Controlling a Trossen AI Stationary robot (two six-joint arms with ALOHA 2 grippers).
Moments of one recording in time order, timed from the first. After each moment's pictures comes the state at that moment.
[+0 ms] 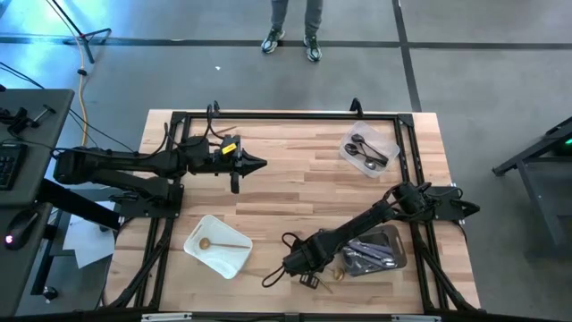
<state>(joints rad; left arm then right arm) 0.13 1.03 0.60 0.36 0.06 -0.31 0.46 2.25 1.69 -0.99 -0.09 0.86</state>
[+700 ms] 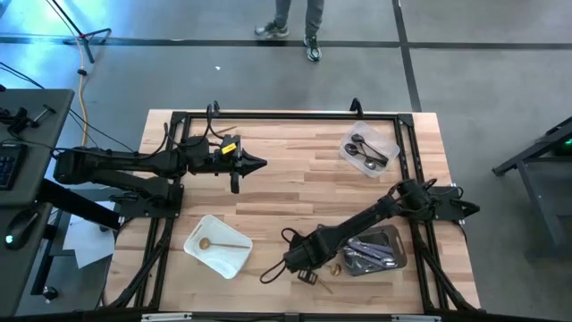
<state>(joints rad) 0.13 1.03 0.60 0.36 0.06 -0.31 0.46 2.17 1.68 -0.99 -0.04 0.86</state>
